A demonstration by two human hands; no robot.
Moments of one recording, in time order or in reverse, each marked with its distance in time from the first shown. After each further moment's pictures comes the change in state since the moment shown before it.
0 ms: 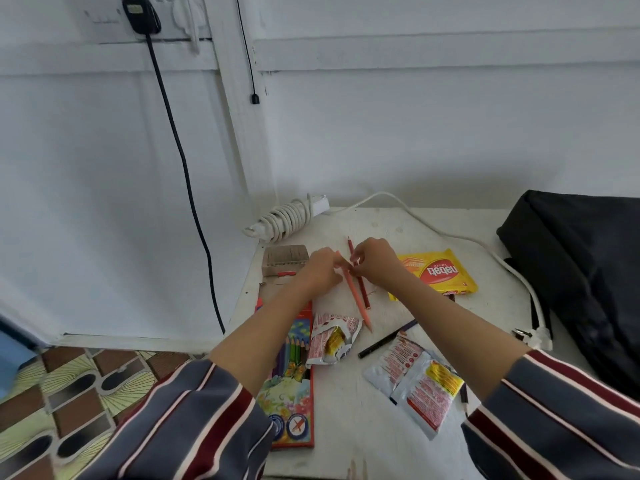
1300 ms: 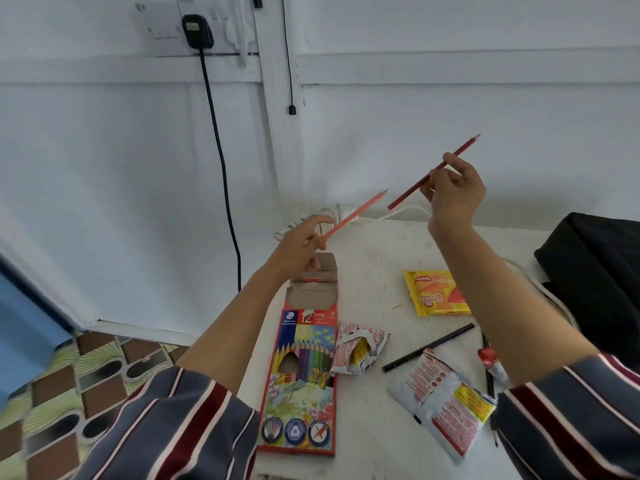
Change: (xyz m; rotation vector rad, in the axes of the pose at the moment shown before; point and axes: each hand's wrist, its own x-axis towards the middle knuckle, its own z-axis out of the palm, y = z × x) left_hand -0.032 -0.042 -0.067 -0.535 0.309 0.005; right_hand 0.032 -0.034 -0.092 1.390 0.764 0.095
